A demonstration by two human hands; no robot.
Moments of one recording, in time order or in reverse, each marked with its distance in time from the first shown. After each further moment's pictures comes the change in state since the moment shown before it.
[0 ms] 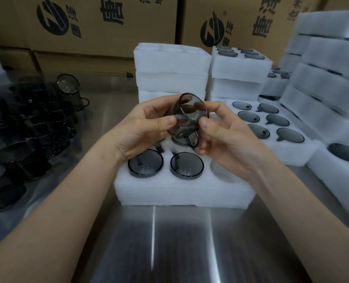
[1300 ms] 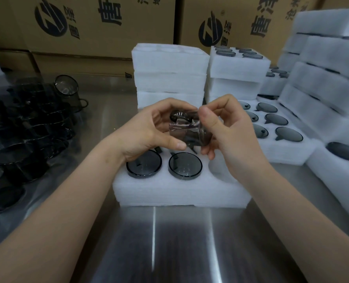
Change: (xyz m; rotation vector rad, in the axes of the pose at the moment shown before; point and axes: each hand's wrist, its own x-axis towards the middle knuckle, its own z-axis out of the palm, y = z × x) left_hand 0.002 -0.004 0.004 0.249 0.049 -0.049; right_hand -0.004 0.002 0.010 -0.383 0.319 -0.228
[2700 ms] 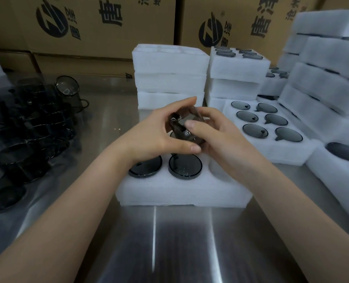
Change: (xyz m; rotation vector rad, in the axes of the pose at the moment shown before) left_hand -0.005 0.015 0.021 0.368 0.116 -0.054; right_hand 0.006 0.007 0.003 0.071 -0.143 0.240
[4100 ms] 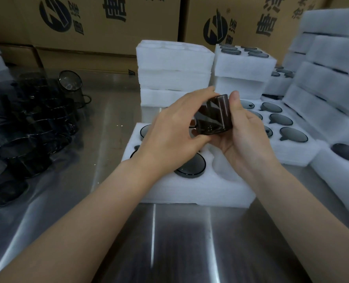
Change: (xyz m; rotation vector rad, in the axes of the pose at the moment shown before) left_hand -0.003 0.005 0.036 0.503 0.392 0.450; right_hand 0.000 -0.004 -0.007 0.267 0.191 -0.083
